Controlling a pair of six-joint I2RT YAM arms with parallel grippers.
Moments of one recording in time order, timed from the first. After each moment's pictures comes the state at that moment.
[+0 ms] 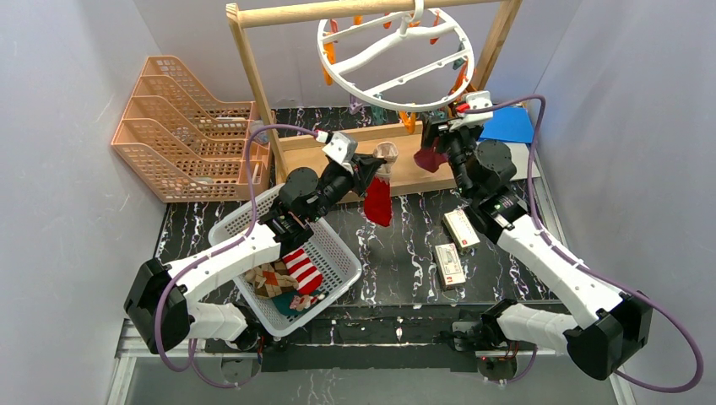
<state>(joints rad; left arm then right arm) -0.83 1.27 0.92 0.50 -0.03 -0.11 0.61 1.10 1.02 0.29 0.35 -0.12</state>
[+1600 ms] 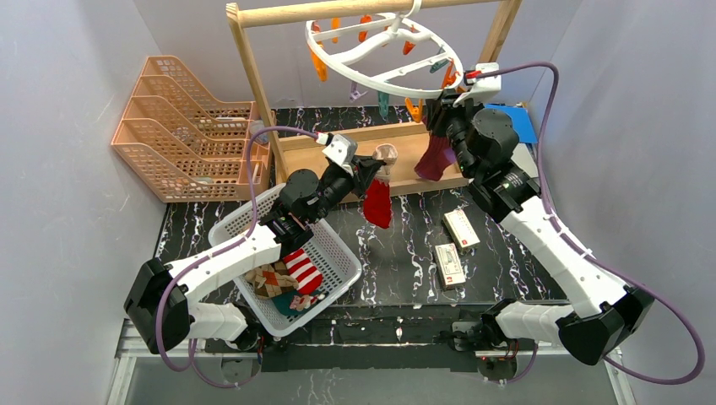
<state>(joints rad) -0.83 1.27 0.90 0.51 -0.03 -0.11 0.61 1.20 1.32 -0.02 0.37 0.11</state>
